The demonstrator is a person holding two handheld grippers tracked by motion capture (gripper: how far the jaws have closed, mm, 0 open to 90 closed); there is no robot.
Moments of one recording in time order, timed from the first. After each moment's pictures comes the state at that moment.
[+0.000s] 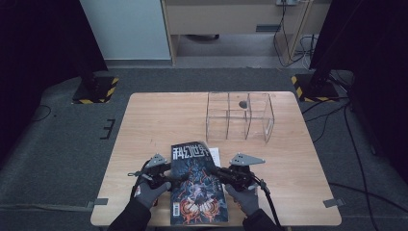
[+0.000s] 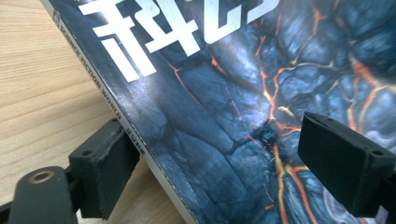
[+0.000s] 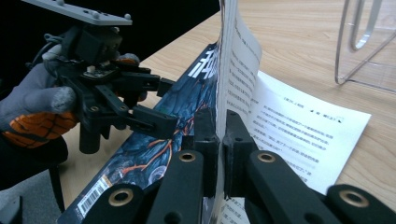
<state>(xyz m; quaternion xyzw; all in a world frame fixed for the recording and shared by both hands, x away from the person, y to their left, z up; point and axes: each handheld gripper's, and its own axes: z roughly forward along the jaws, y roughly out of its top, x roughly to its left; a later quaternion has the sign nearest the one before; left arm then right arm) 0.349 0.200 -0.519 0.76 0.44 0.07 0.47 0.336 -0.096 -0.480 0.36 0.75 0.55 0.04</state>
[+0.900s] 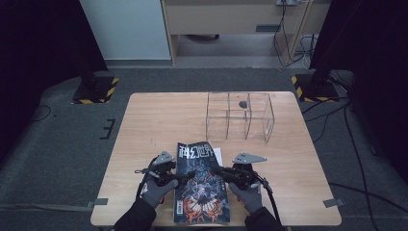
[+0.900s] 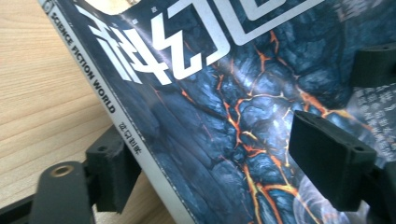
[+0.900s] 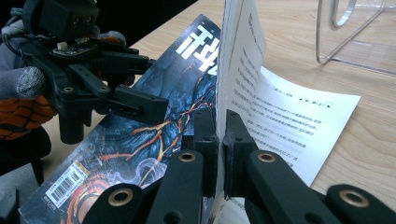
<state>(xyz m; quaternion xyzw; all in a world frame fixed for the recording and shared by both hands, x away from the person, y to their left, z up) 0.355 0.177 -0.511 0.77 0.43 0.07 0.47 0.345 -0.106 -0.492 0.38 0.76 0.53 0.04</state>
